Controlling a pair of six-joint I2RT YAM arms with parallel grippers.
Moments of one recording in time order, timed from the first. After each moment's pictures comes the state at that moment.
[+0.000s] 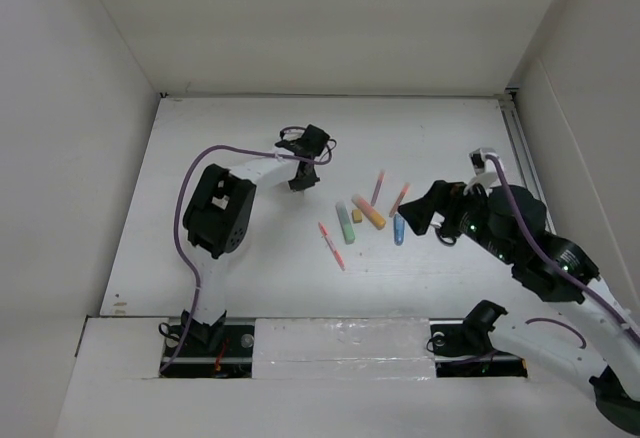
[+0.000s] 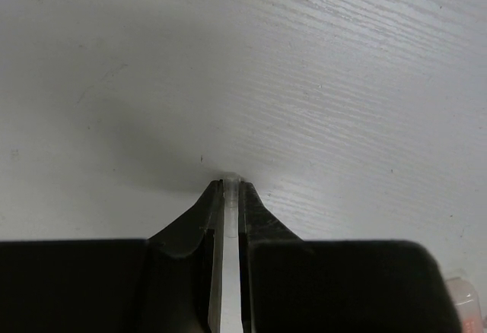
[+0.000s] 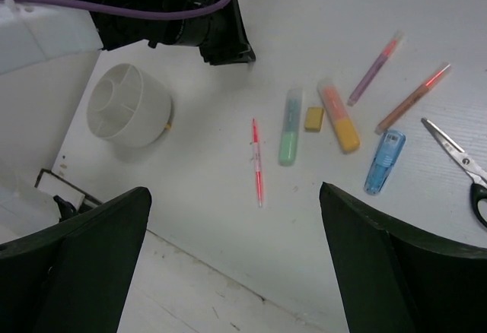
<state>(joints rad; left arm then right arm) -0.56 2.08 1.51 -0.61 -0.35 -0.80 0.73 0.69 1.06 -0.70 0.16 0.57</state>
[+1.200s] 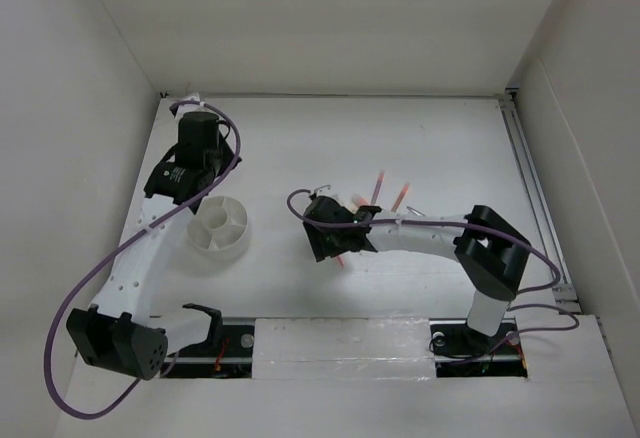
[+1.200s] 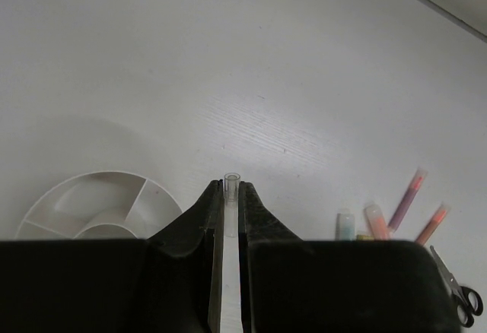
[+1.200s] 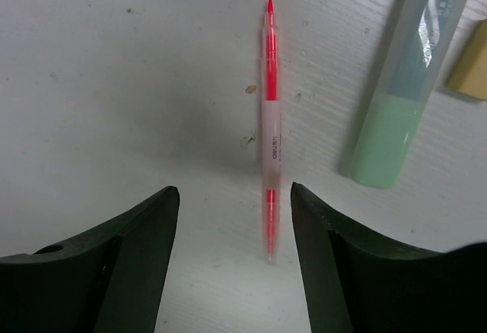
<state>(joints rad) -0.25 1.17 1.25 -0.68 -0.27 -0.58 1.04 1.76 1.16 -0.43 0.25 0.57</state>
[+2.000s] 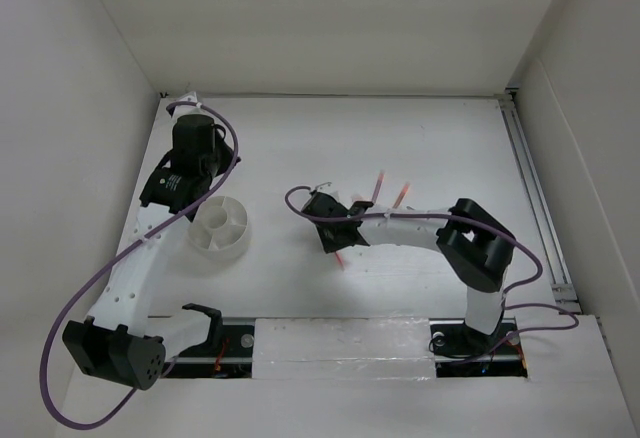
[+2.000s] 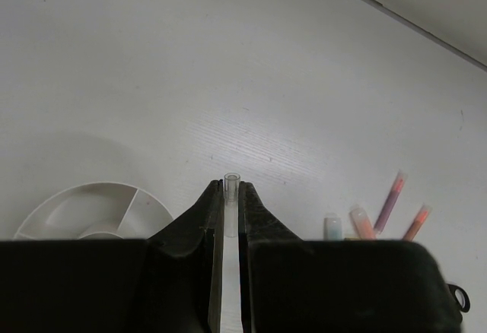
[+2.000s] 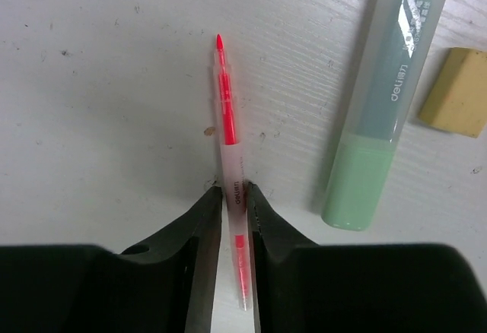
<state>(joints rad) -0.25 1.11 1.20 -0.62 -0.24 -0.56 1.00 1.88 1.21 -0.43 0.26 0.56</state>
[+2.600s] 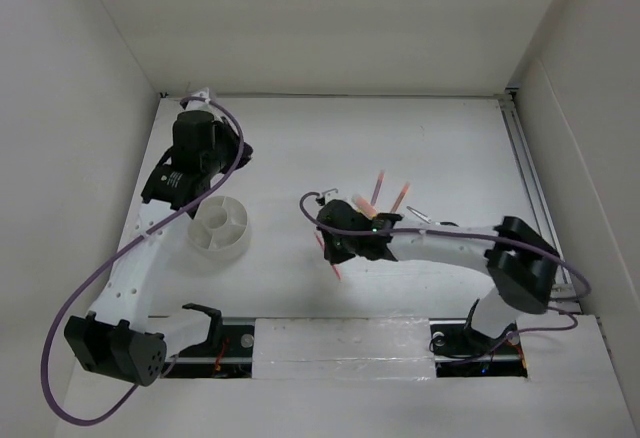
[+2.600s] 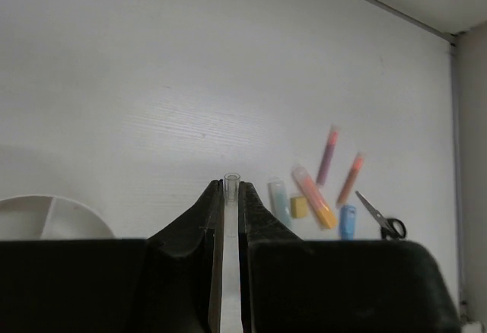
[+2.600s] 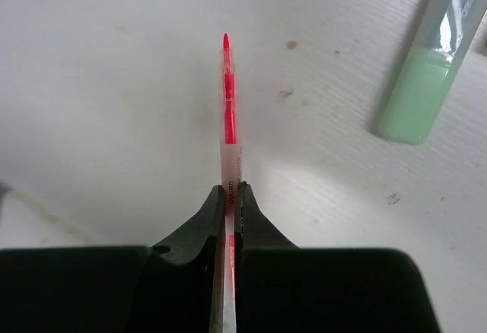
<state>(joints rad) -0.25 1.13 1.21 -0.59 -0.04 -0.56 1.04 1.68 1.06 -0.36 0.17 0.59</state>
